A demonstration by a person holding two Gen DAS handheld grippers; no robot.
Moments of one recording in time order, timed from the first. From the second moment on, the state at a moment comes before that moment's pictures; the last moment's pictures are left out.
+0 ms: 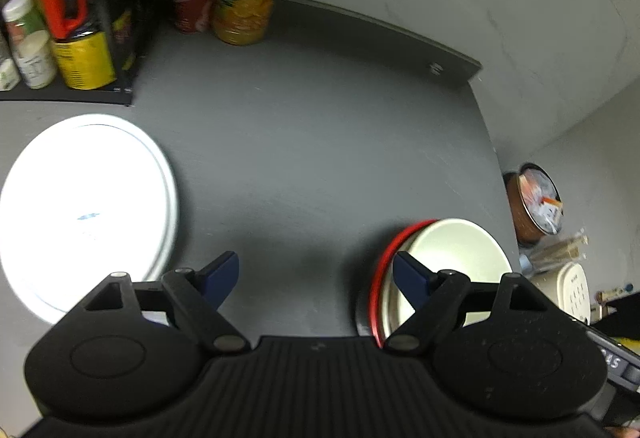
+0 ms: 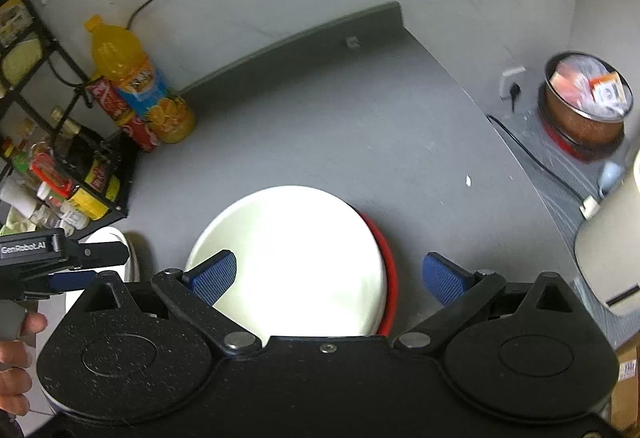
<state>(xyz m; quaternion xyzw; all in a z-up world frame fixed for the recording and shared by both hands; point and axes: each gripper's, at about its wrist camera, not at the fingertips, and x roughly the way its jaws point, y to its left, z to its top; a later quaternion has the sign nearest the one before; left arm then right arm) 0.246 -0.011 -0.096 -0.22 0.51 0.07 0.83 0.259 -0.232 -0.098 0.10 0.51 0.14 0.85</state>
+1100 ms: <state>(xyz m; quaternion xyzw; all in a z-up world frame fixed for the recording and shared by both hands) 0.302 -0.061 -0.176 -0.16 0.62 -0.06 0.77 0.250 -0.237 -0.166 0.17 0.58 0.06 0.80</state>
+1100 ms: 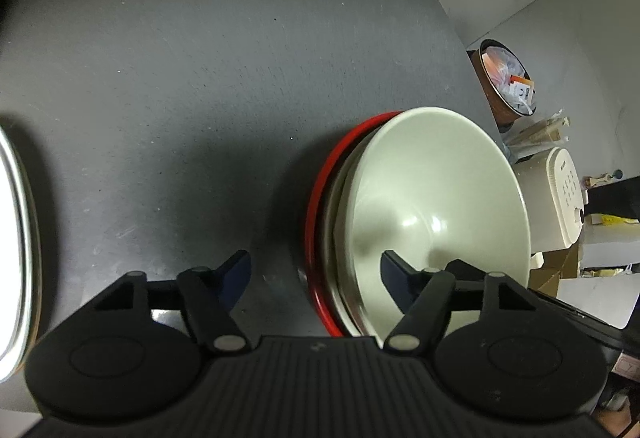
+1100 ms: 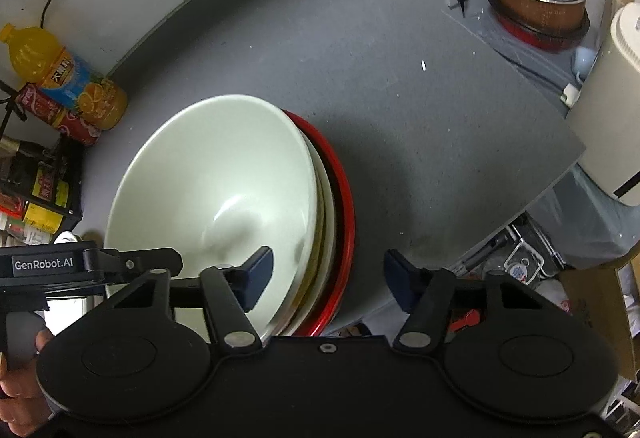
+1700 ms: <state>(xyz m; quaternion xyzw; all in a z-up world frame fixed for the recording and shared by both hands) 0.314 -0.056 -0.200 -0.20 0.65 -0.09 0.73 0.271 -0.244 -0.191 0.22 0.61 0.10 0.76</state>
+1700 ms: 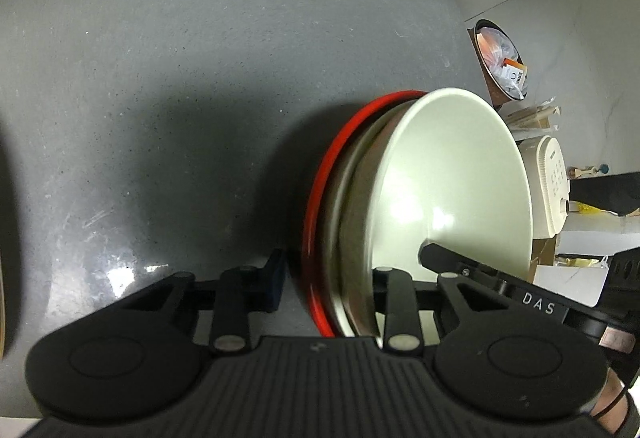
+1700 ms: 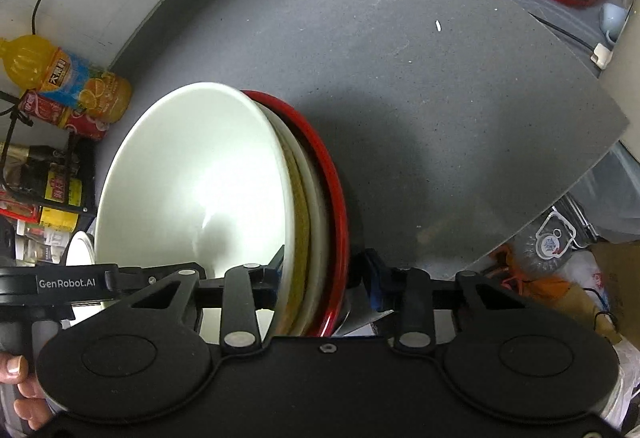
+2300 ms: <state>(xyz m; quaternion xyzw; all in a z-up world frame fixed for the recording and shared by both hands) 0.295 -0.013 -0.155 -0.22 0.61 -0.06 0.76 0.291 -0.211 -0.151 0.17 0.58 0.15 0.78</state>
